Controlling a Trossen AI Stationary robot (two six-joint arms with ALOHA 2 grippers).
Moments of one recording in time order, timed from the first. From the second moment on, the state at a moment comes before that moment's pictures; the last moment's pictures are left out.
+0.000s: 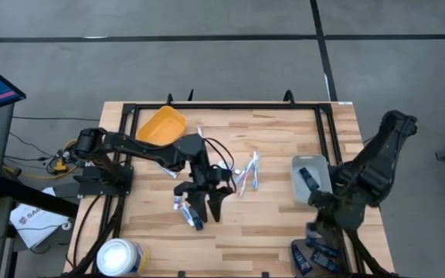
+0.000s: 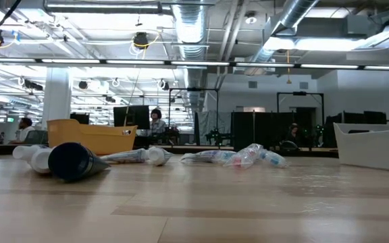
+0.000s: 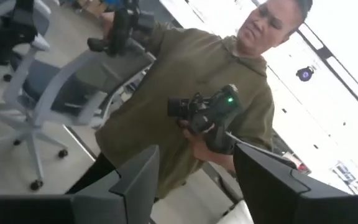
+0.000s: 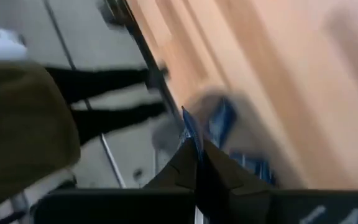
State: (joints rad) left arm -0.08 1.69 1.27 0.64 1.22 -0.99; right arm 0.94 1.10 1.05 -0.91 0.10 1.48
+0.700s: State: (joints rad) left arm 0.14 1.37 1.27 0.65 1.20 -0.87; right arm 0.94 1.43 1.05 -0.85 -0.29 1.58
